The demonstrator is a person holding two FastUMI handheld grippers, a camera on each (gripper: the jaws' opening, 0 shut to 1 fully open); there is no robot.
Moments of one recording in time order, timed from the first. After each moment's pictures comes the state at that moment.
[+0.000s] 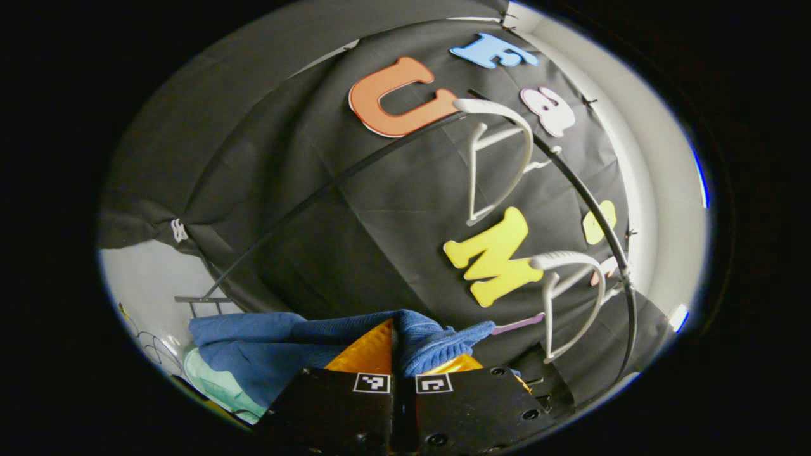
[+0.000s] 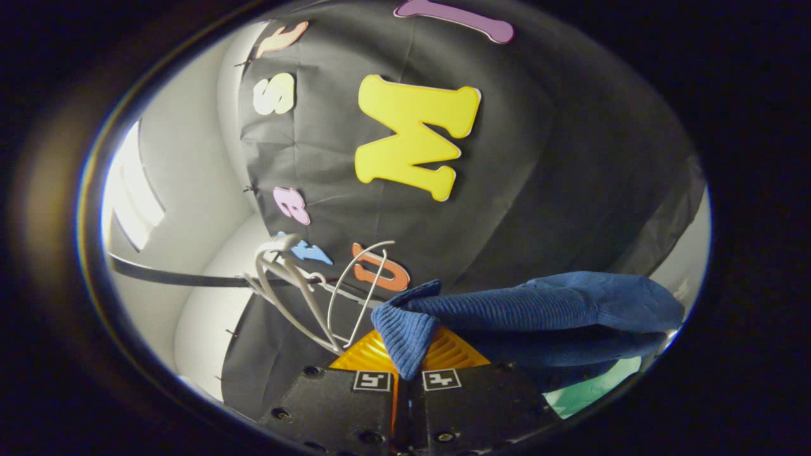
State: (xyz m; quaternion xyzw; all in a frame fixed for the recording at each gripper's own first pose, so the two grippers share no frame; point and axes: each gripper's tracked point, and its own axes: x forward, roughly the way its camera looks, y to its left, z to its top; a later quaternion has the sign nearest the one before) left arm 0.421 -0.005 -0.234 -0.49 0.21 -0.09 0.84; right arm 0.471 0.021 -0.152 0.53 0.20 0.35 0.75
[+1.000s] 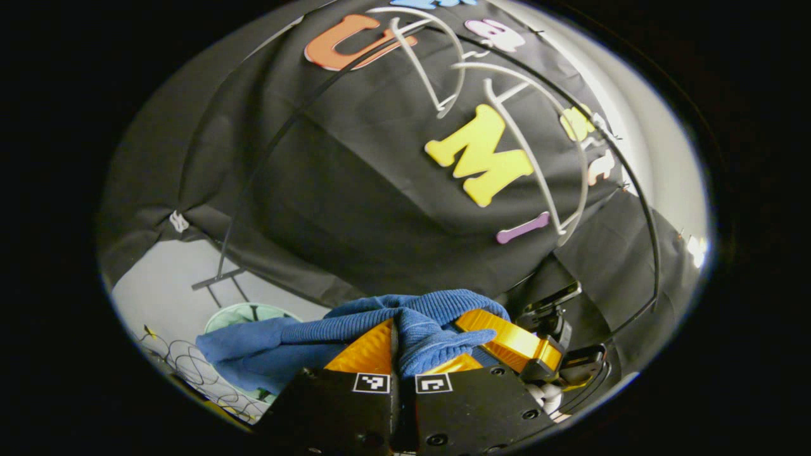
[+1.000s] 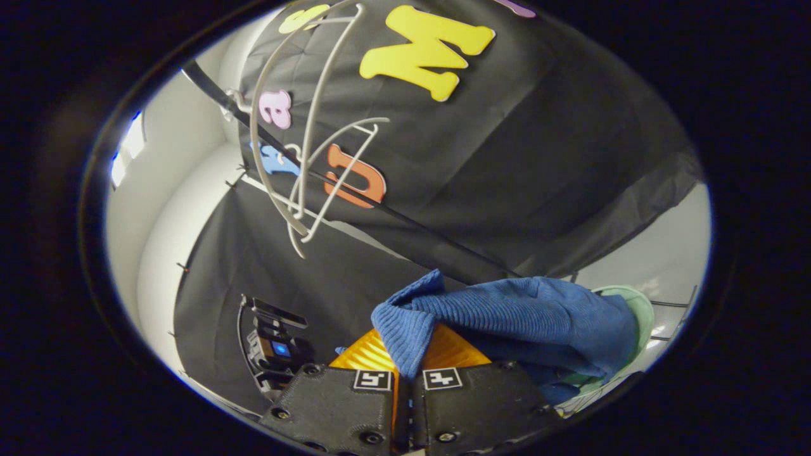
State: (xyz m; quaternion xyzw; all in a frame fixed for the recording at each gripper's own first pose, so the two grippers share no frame) left arm 0.298 -0.112 -0.323 -0.39 0.35 -0.17 0.83; right arm 0.347 0.185 -0.269 0.41 0.32 0.32 0.79
